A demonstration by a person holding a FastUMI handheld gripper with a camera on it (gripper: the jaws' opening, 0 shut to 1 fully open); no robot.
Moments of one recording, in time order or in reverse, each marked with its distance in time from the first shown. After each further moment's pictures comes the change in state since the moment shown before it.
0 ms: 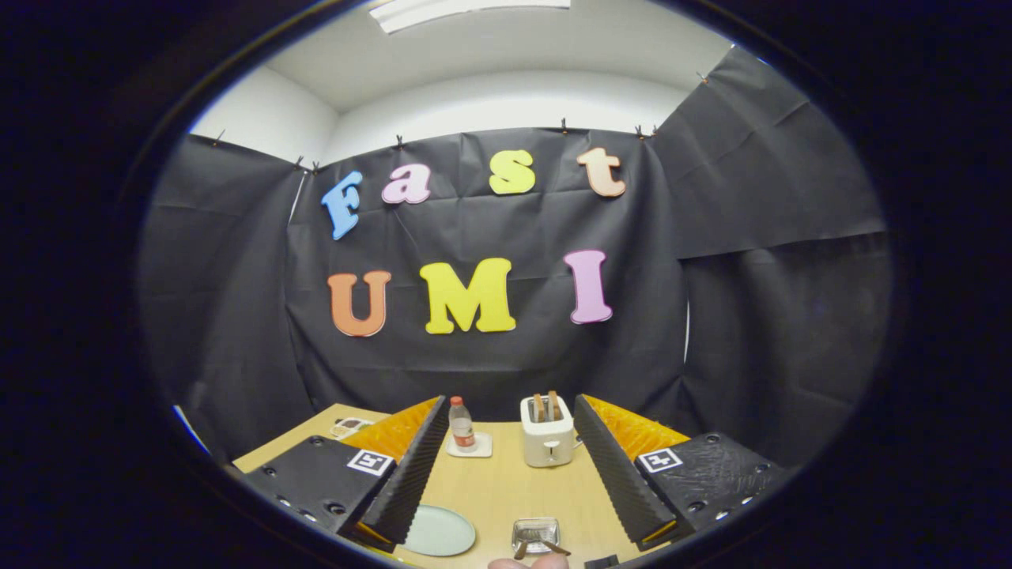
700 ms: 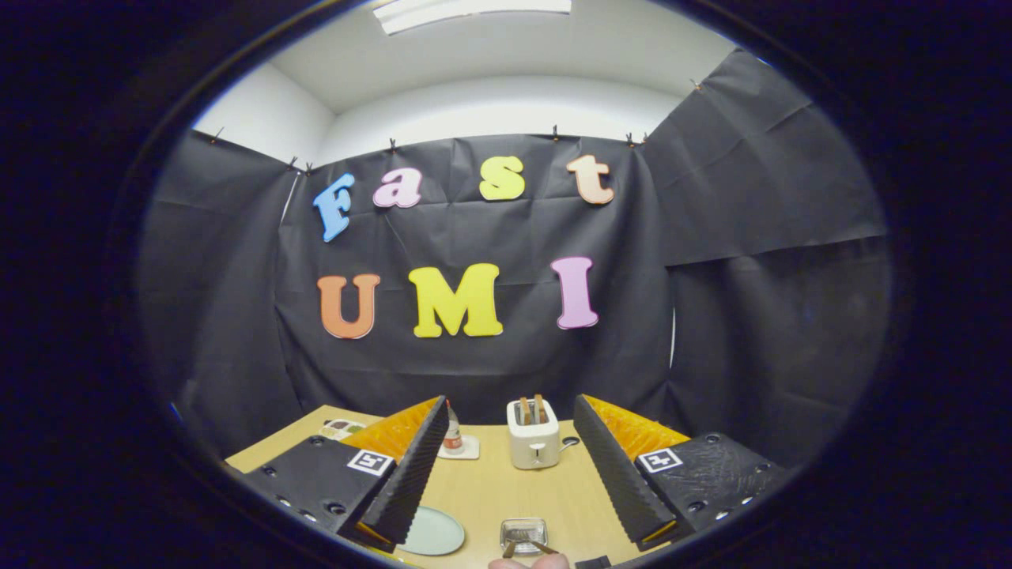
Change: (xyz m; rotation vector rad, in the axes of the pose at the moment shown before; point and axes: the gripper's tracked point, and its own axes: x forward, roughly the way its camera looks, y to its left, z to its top) arm -0.011 -0.013 -0.002 -0.006 -0.015 -0.042
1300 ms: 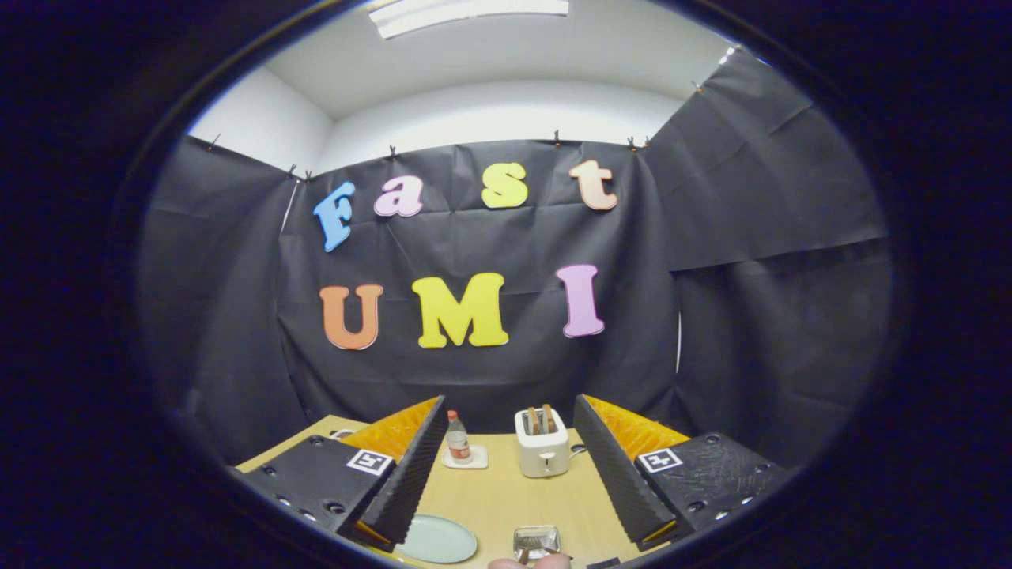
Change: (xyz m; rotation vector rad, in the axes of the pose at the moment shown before) arm -0.002 0.010 0.018 0.028 -0.039 -0.017
